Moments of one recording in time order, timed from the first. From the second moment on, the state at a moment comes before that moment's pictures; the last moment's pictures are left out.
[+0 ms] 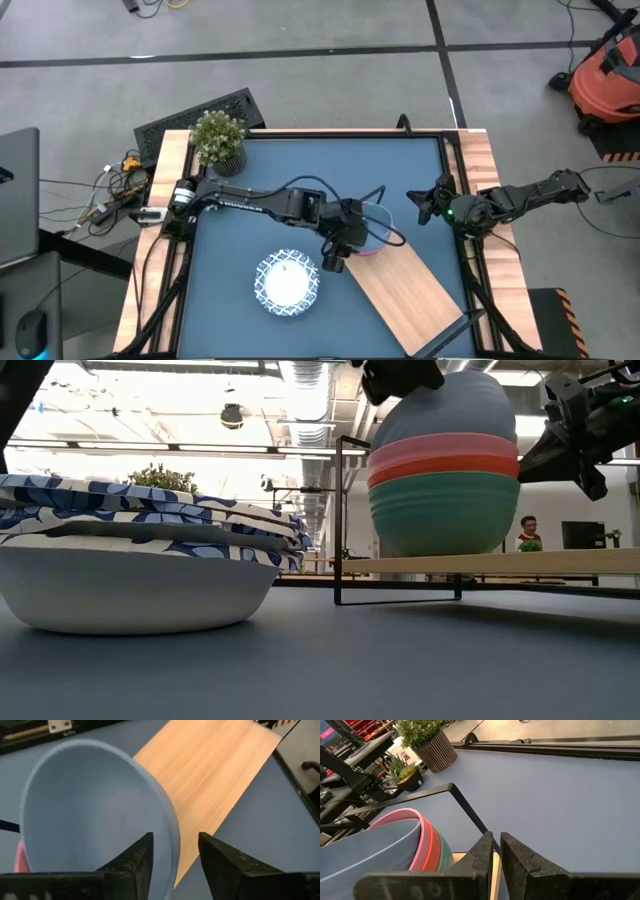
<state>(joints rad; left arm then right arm) -0.13 2.03 1.96 -0.70 0.07 0.14 0.27 0.40 0.37 -0.49 0.76 0.89</state>
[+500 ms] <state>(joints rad) -0.17 2.03 2.11 -0.61 -0.29 -0.01 0.27 0.40 0.37 -0.49 0.76 0.92</state>
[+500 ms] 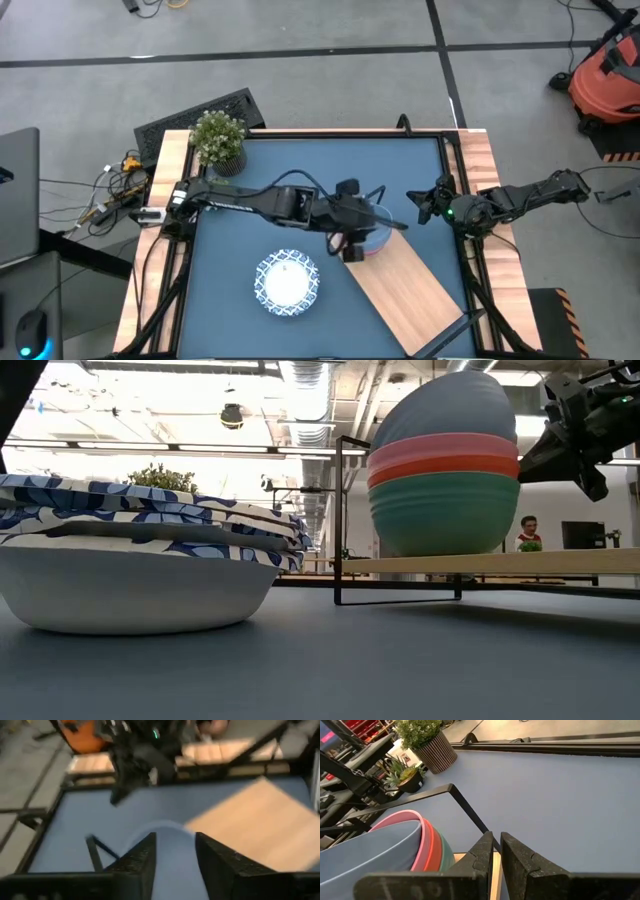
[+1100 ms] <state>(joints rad) -0.24 2.03 1.81 -0.13 -0.69 -0.19 0.27 0.40 0.37 -0.50 0.76 0.92</state>
